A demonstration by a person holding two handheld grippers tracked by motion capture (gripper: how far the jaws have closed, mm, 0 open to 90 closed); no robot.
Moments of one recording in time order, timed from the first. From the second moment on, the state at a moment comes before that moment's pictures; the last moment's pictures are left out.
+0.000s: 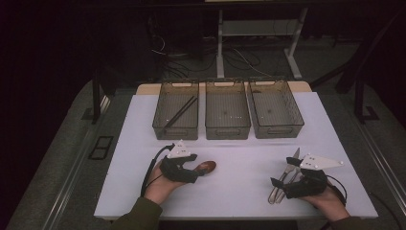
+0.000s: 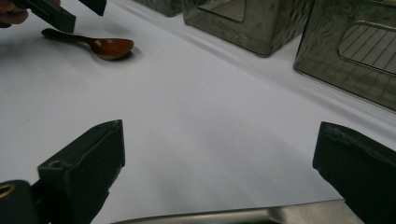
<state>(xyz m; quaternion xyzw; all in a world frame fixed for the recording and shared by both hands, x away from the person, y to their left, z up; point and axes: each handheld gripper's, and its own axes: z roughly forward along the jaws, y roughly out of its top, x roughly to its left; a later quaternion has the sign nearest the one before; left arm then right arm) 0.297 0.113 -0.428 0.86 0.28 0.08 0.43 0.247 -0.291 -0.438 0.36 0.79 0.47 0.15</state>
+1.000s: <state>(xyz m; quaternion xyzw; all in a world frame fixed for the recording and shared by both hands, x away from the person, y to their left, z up) 0.314 0.102 -0.448 0.87 0.30 0.05 0.39 0.247 -0.291 -0.438 0.36 0.80 0.47 0.14</state>
